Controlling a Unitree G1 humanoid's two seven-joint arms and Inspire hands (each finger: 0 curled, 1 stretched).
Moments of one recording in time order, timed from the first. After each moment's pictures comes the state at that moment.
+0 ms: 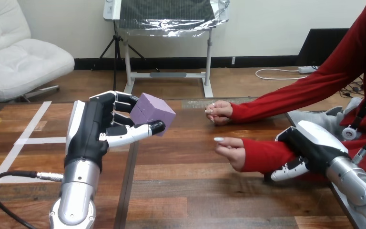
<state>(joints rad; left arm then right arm) -0.08 0.14 -0.02 -0.10 0.17 0.17 0.05 -0.56 -0.56 0.30 1.10 -0.50 -0.47 -0.01</state>
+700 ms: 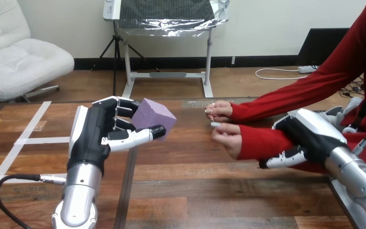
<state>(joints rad) -0.08 0.14 -0.02 -0.04 0.16 0.15 0.05 -0.56 -0.57 0.26 0.99 -0.46 -0.46 0.04</state>
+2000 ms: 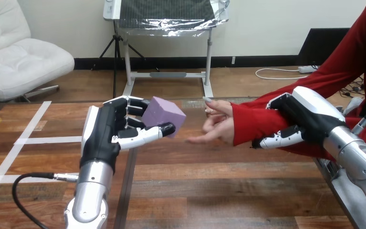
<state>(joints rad) -0.14 0.08 -0.03 0.08 0.13 0.05 0.05 -0.55 -0.60 0.26 0.78 -0.43 -0.36 0.10</state>
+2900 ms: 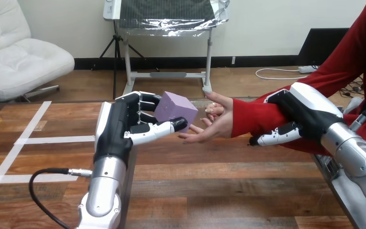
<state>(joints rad) -0.18 0.03 -0.04 0.14 0.13 0.03 0.06 -0.55 -0.59 0.26 0.75 -0.43 -0.34 0.10</state>
